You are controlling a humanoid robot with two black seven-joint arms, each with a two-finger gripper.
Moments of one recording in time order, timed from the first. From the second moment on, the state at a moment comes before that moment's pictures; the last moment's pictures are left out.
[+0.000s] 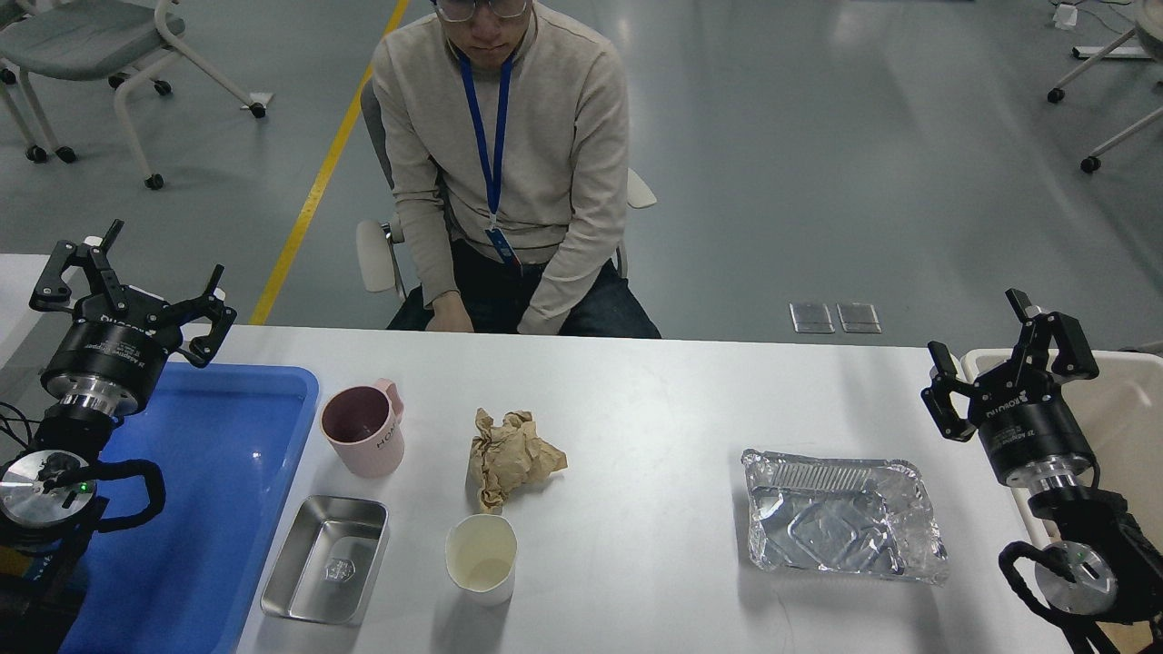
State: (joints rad) left arm -0.23 0.33 -1.43 -1.18 0.03 -0.22 -0.06; right arm 0.06 -0.35 1.42 1.24 -0.48 0.22 0.34
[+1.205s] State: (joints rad) left arm -0.24 0.33 -1.42 -1.19 0.04 -0.12 -0.06; right arm 0.07 -0.34 1.42 1.23 -0.48 0.23 0.34
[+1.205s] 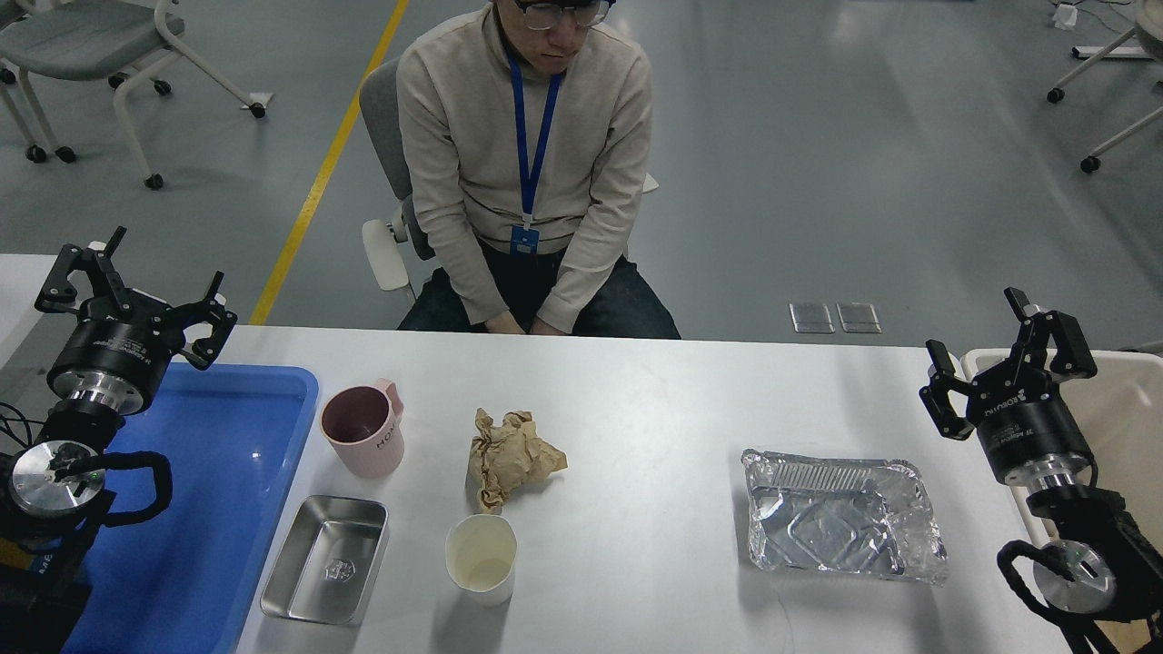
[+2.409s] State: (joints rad) left arm -0.17 0.99 -0.93 -1.47 0.23 -0.04 -0.05; right arm 0.07 -0.36 1.41 1.23 -0.49 0.24 0.34
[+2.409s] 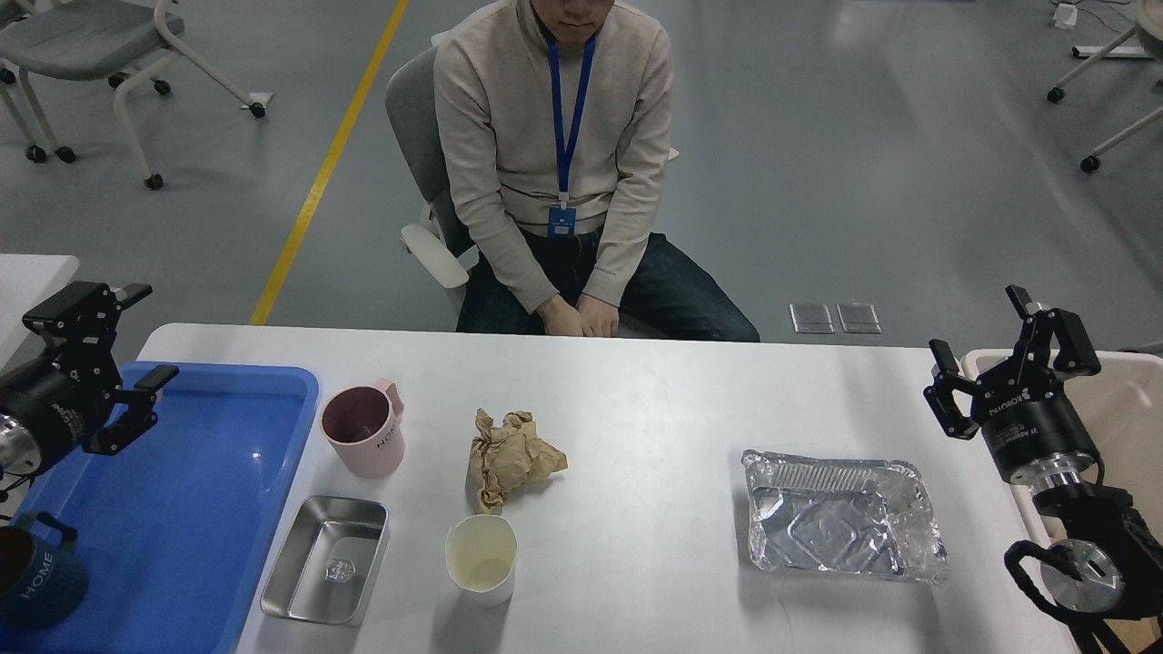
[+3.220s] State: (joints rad) left arm -0.16 1.24 -0.86 -1.56 0.38 -0.09 -0.05; right arm 0.06 -0.39 1.41 1.23 -0.49 0.24 0.34
